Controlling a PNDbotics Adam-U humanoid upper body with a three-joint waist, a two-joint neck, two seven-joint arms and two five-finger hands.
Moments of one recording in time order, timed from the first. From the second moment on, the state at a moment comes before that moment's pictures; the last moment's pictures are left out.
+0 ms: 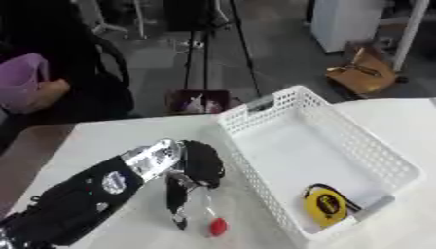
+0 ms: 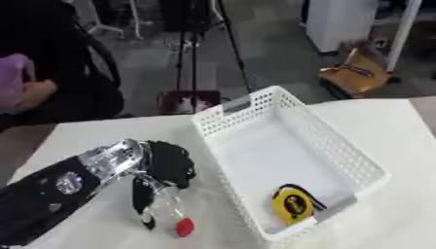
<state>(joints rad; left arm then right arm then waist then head) -1.03 0.74 -0.66 -1.27 -1.26 -0.59 -0.51 -0.22 -0.26 -0.76 -1.98 0.29 -0.37 -0.85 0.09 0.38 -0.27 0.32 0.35</state>
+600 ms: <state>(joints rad) -1.03 0.74 -0.66 -1.26 -1.23 -0.60 -0.51 -0.22 -0.26 -0.76 -1.98 0.29 -0.36 -0.86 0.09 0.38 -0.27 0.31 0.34</state>
